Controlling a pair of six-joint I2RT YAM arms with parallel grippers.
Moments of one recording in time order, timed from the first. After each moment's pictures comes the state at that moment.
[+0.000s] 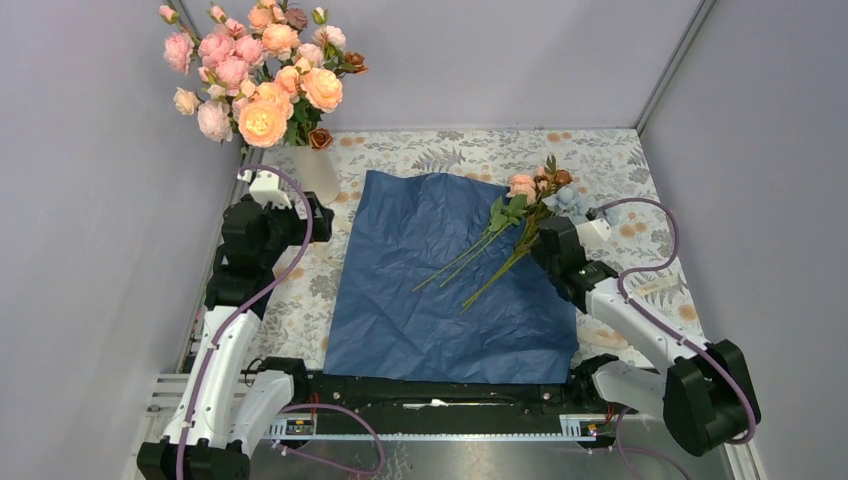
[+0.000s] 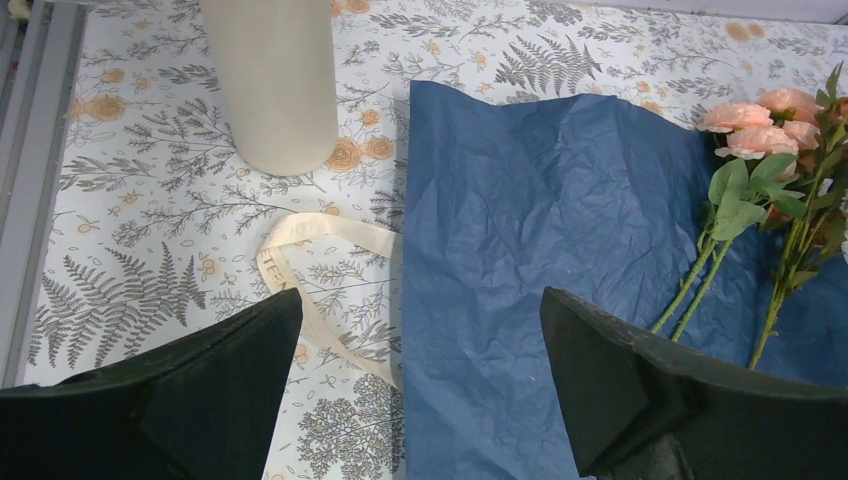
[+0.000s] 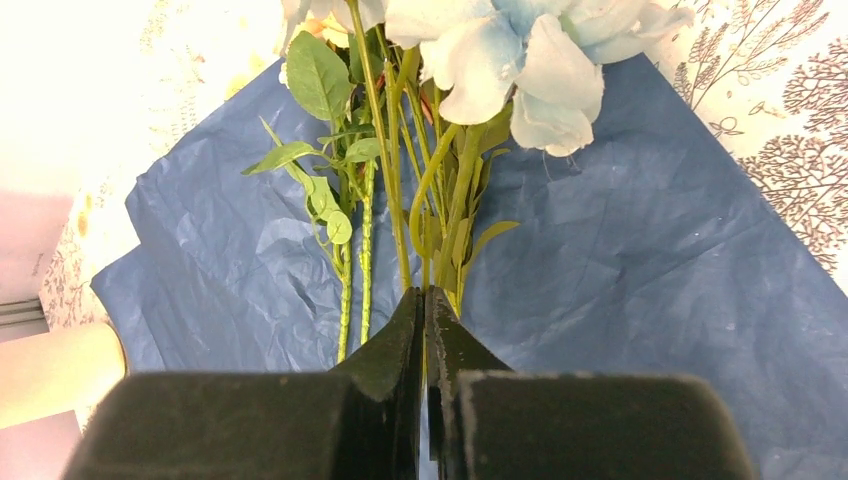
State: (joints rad) left arm -0.06 0.80 0.81 -0.31 0.14 -0.17; right arm 0.42 1.13 0.61 -0.19 0.48 1.12
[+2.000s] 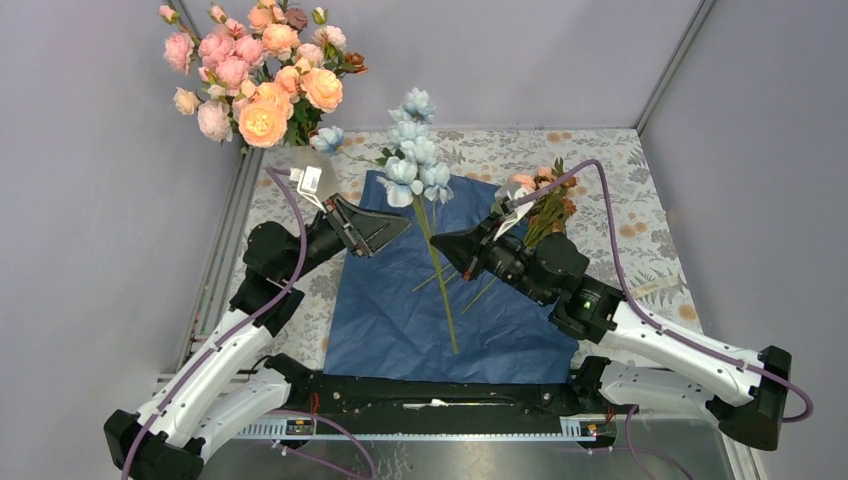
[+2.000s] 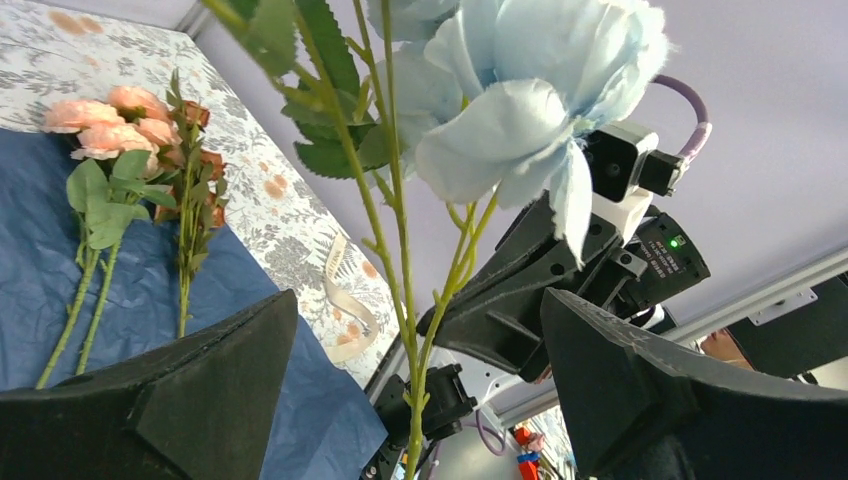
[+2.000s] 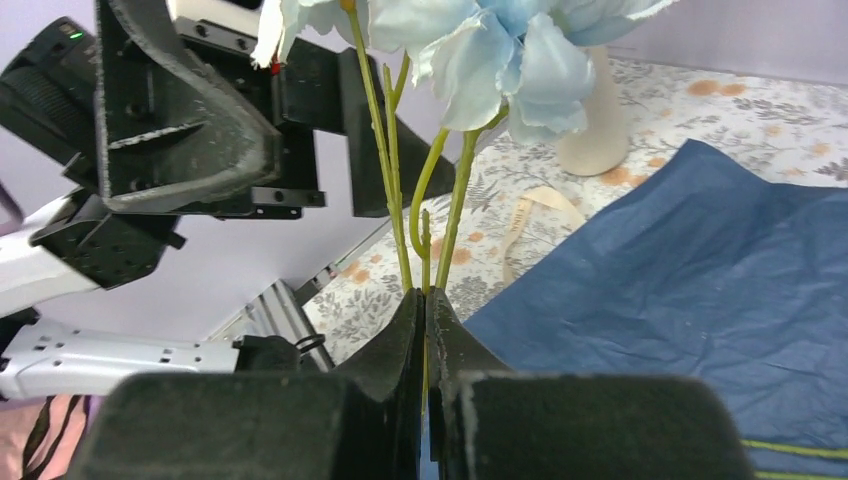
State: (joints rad) left arm -0.50 0.78 0.73 0.28 0.48 -0.98; right arm 1.00 0.93 0.84 0.16 0.09 0.44
